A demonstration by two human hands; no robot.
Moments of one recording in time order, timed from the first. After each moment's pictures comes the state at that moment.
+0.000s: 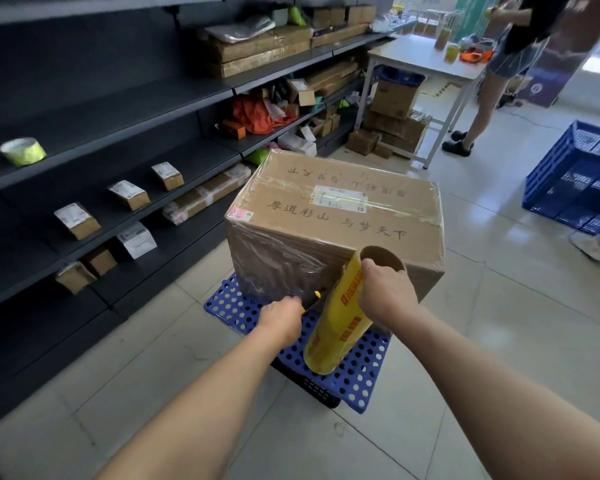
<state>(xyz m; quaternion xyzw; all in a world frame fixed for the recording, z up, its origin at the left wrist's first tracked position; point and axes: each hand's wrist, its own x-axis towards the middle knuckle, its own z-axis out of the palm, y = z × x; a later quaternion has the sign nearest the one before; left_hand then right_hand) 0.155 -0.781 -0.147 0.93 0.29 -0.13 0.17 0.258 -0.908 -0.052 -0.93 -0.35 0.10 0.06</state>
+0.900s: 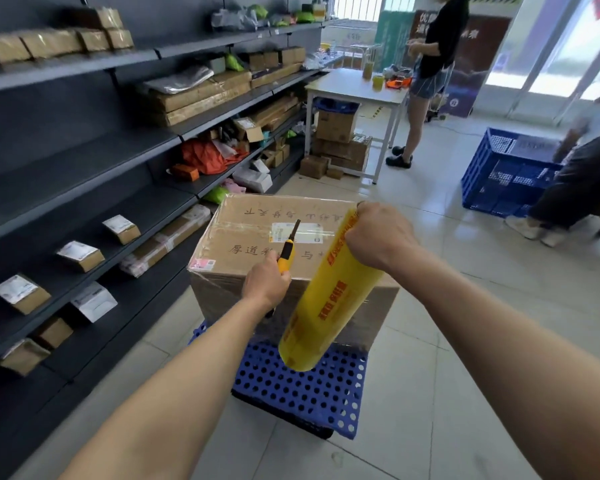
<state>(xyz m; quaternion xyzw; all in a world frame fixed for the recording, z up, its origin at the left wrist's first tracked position) 0.230 -0.747 -0.057 0.90 0.29 0.07 0.32 0.275 -0.906 0.095 -0.95 -0.25 0.01 0.18</state>
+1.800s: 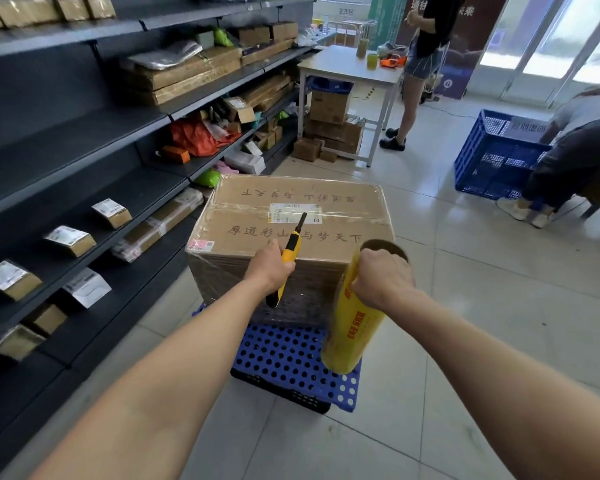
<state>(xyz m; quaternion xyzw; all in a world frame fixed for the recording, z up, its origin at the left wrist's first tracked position) 0.227 -0.744 -0.062 0.89 0.29 0.00 0.36 0.256 -0.926 0.010 -0.96 -0.27 0.04 0.05</state>
